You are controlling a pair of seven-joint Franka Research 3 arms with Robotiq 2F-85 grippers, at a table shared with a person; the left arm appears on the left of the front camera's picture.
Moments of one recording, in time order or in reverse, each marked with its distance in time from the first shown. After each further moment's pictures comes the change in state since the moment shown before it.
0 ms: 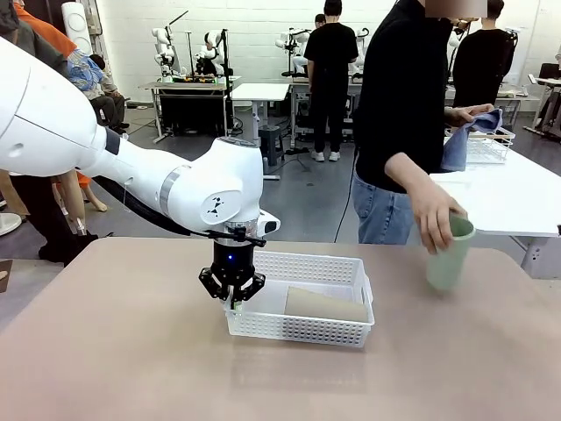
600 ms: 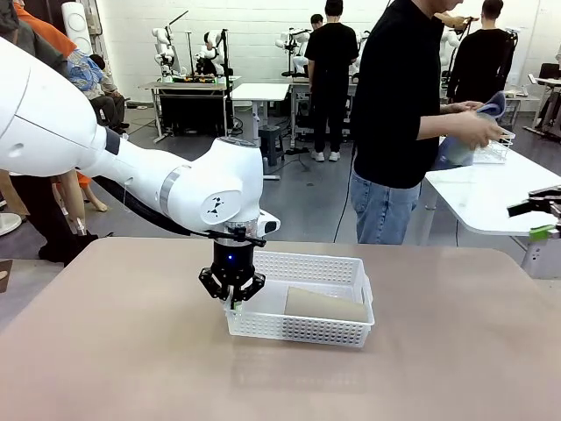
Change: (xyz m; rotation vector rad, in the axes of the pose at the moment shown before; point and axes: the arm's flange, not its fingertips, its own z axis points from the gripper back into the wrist) left arm 0.000 0.000 0.000 0.000 0.000 0.000; right arm 0.057 -0.016 -0.065 0.137 0.016 0.111
